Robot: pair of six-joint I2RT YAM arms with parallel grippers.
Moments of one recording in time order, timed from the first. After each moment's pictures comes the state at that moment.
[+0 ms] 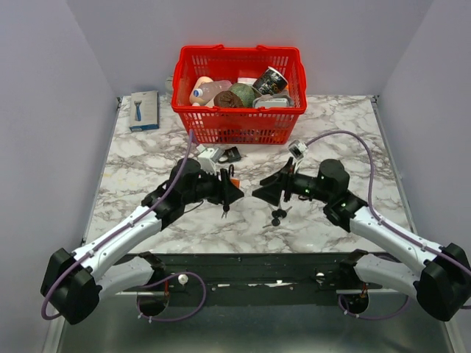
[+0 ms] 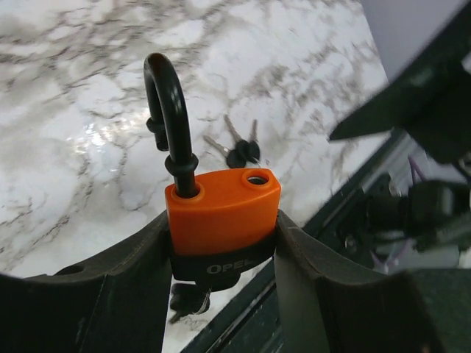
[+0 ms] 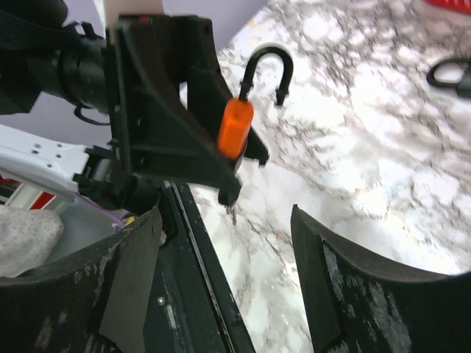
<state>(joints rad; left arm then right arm) -0.66 1.03 0.66 -0.07 0.28 -0.60 0.62 1.04 0.56 0.36 -0.58 0.50</state>
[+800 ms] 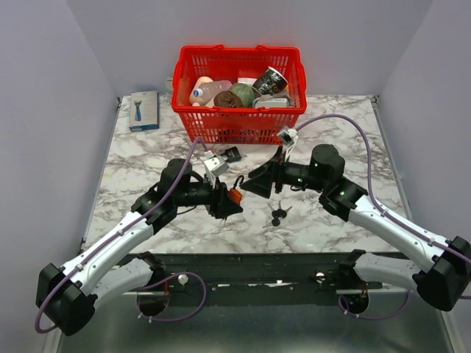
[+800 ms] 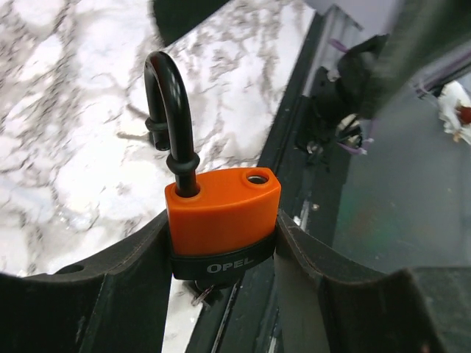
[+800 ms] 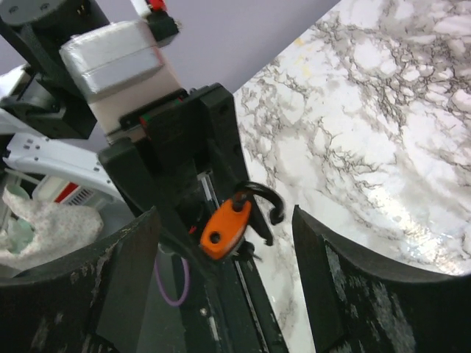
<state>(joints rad) -0.63 0.92 0.70 -0.15 0.70 -0.24 0.70 1.10 0.85 0.16 -0.59 0.51</state>
